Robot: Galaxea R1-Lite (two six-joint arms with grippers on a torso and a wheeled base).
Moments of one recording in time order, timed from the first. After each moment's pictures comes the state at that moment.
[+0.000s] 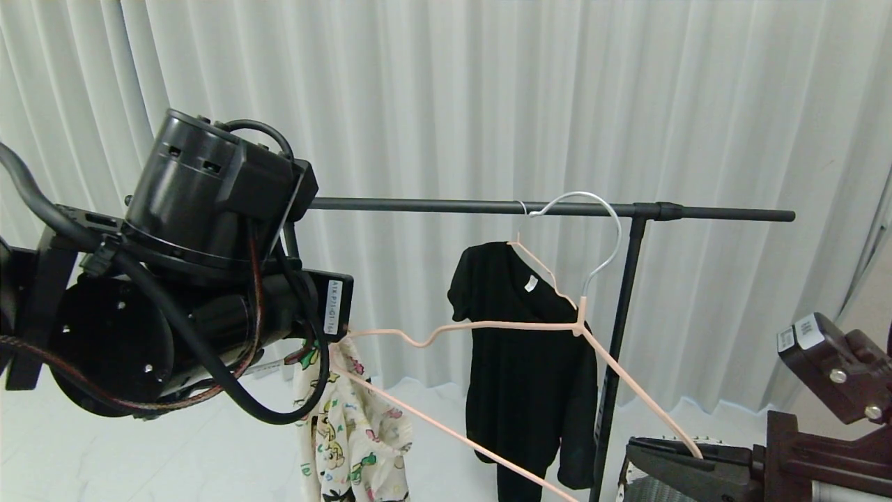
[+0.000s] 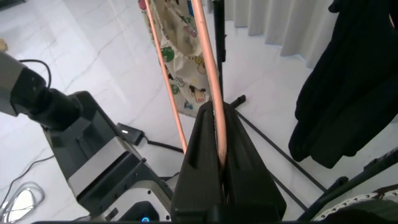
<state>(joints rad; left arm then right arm) -0.70 1.50 -1.14 0.29 0.58 -0.22 1.06 1.19 -0.52 -0.33 -0.05 0.35</state>
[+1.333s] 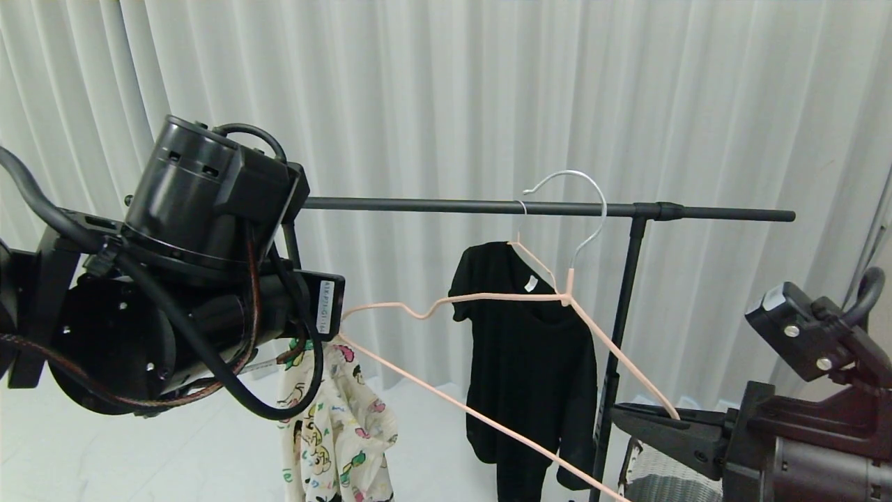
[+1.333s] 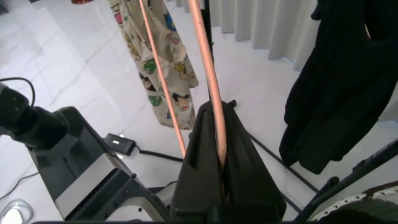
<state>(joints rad) -0.68 1.50 -1.13 0.29 0.60 -0.22 1.01 1.25 -0.58 -0.33 -0.06 0.34</state>
